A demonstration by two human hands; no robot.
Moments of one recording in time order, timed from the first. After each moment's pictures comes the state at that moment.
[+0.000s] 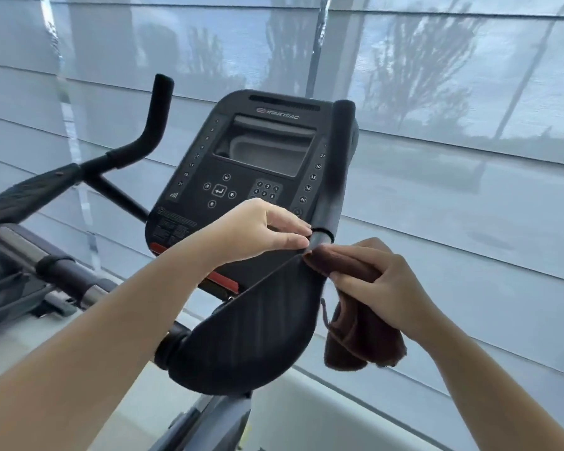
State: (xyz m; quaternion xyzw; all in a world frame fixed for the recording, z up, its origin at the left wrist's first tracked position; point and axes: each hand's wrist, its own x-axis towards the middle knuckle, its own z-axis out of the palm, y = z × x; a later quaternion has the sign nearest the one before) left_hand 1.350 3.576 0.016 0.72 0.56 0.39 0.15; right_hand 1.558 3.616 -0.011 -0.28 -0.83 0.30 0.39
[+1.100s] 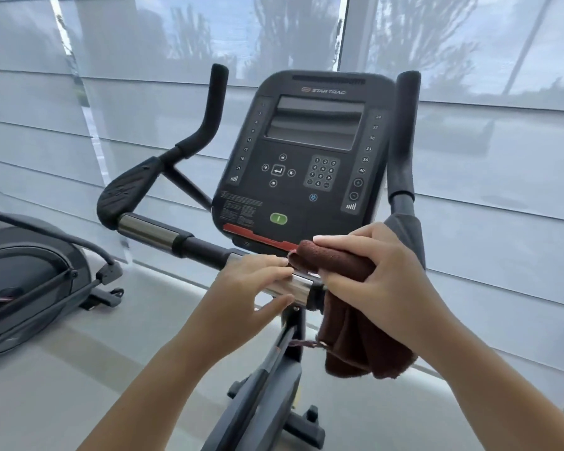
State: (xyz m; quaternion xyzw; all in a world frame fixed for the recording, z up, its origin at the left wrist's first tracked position) left_hand 1.261 3.422 -0.080 0.73 0.55 0.40 -0.06; right_hand 1.449 3.469 -0.024 -0.33 -0.84 0.21 0.39
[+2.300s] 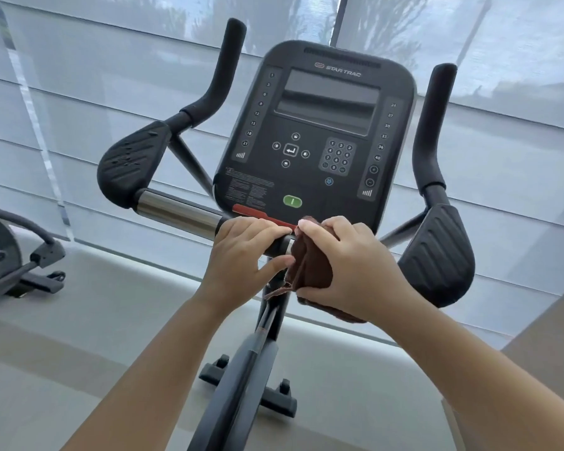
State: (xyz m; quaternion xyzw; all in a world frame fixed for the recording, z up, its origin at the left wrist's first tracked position) left_hand 1.165 3.456 -0.110 0.71 0.55 0.41 -0.13; right_hand 1.342 3.464 -0.049 -0.42 -0.89 -0.13 0.11
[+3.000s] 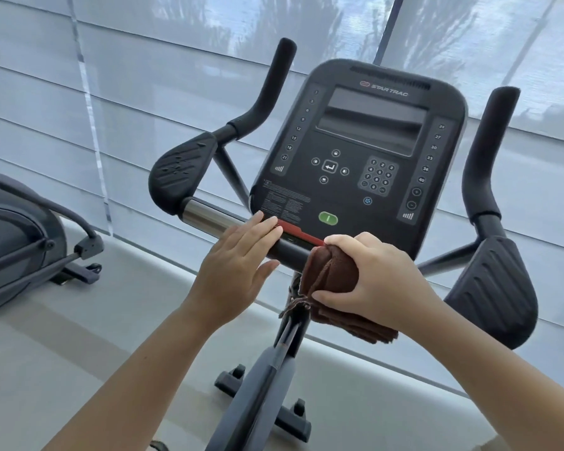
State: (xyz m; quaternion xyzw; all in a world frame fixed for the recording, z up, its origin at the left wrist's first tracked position) left_hand 1.117 3.441 -0.119 0.70 0.58 0.37 -0.20; right_hand 1.317 3.484 -0.045 -0.41 -0.90 -0.04 0.13
